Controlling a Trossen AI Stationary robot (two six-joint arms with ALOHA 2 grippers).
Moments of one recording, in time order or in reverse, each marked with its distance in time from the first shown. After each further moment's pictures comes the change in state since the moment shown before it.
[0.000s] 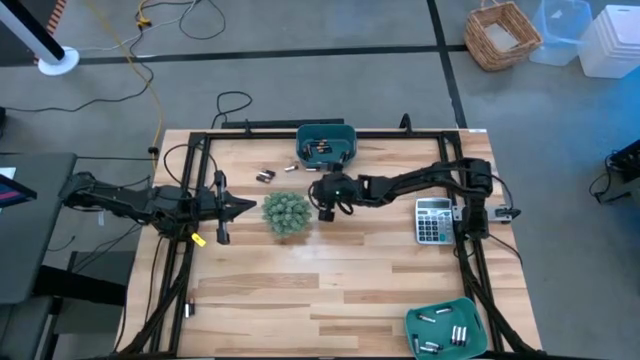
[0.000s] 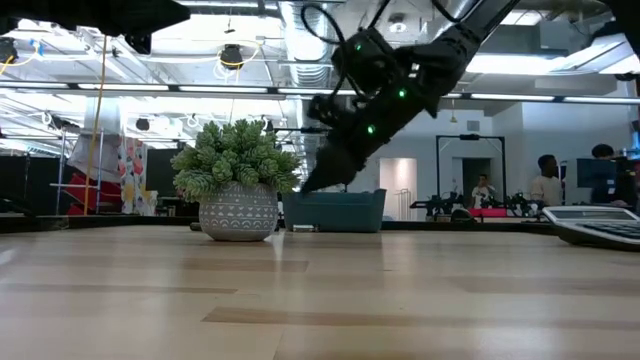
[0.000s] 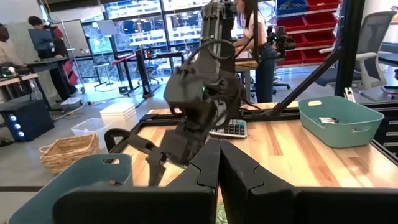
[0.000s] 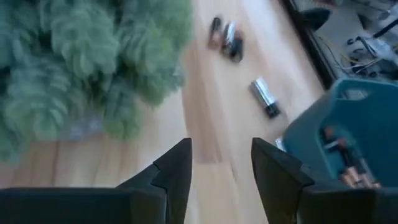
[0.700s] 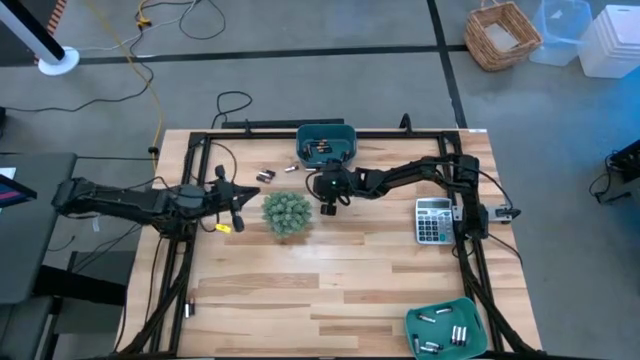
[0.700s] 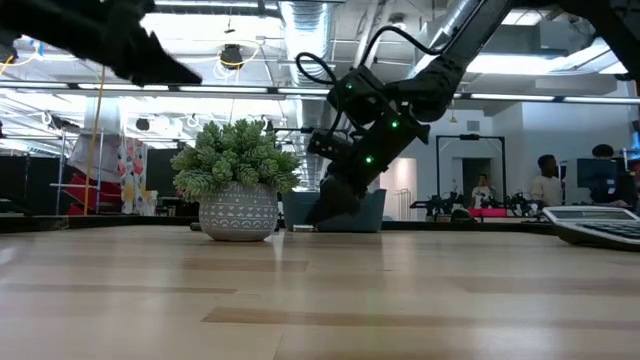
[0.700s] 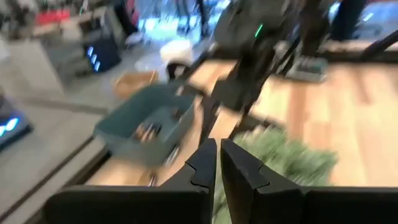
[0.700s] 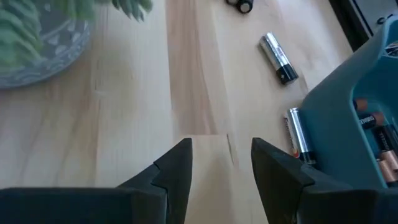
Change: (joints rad) left arm 0.148 0.099 0.001 -0.162 -0.149 -0.095; right arm -0.096 0.098 0.024 0.011 -0.121 -0.043
